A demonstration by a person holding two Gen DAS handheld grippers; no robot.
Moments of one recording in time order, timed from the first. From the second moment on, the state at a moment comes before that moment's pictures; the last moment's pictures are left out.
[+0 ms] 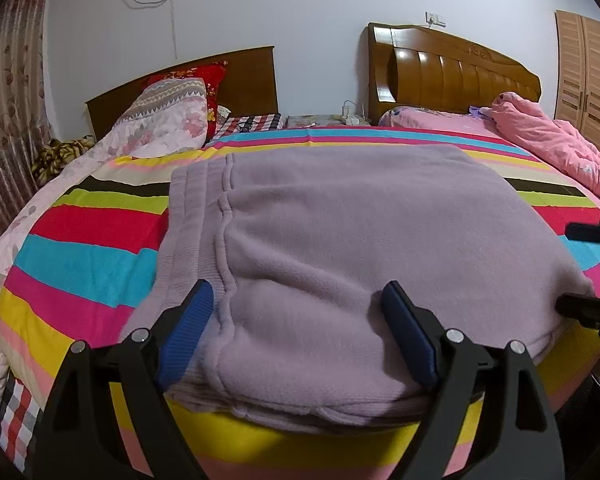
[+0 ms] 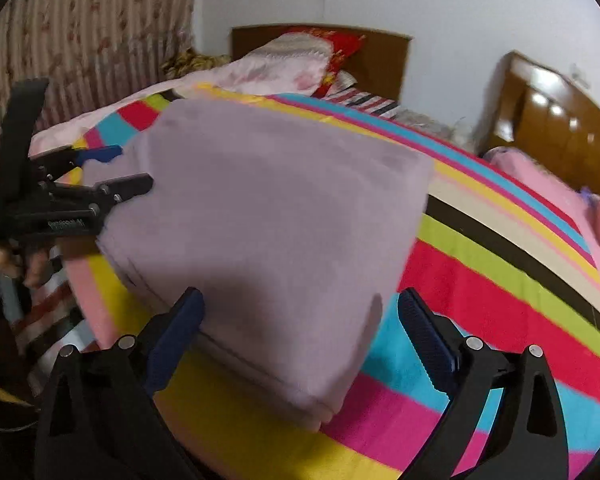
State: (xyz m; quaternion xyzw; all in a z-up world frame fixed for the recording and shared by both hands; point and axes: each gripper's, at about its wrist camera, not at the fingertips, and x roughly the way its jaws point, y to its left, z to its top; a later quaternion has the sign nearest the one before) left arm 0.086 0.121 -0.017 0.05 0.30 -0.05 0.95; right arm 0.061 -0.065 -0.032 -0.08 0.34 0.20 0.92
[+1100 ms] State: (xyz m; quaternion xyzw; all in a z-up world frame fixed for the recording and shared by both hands) left arm 0.091 0.106 -0.014 0.05 0.32 0.00 0.95; right arm 0.060 -0.086 -0.047 -0.06 0.42 0.20 0.88
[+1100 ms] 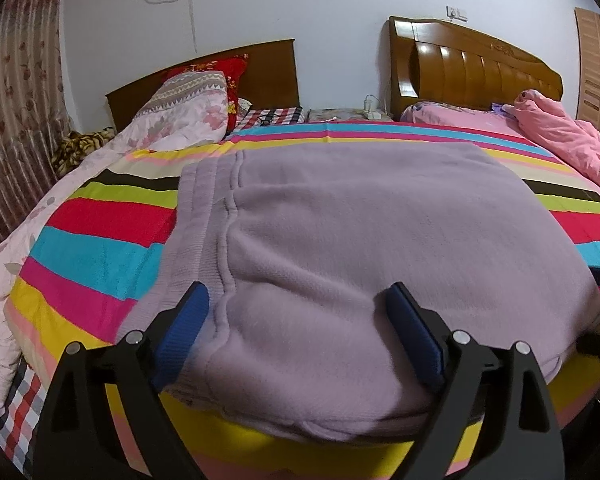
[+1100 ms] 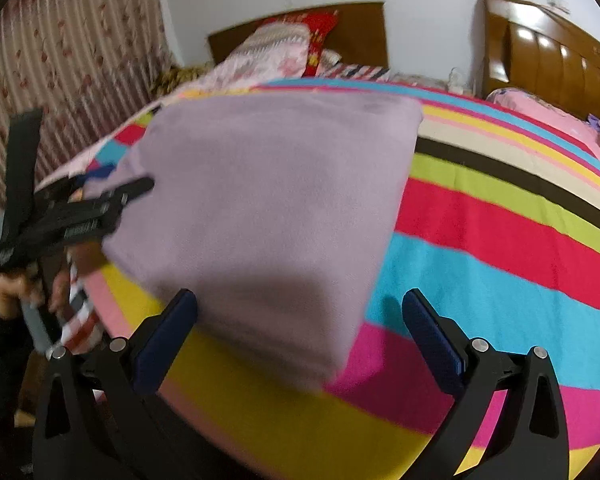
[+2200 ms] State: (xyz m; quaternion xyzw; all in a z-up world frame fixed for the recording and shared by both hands) left arm -0.066 0.024 0.034 0.03 0.24 0.13 0.96; right arm -0.081 -0.125 0.019 -0.05 0.22 0.21 0.95
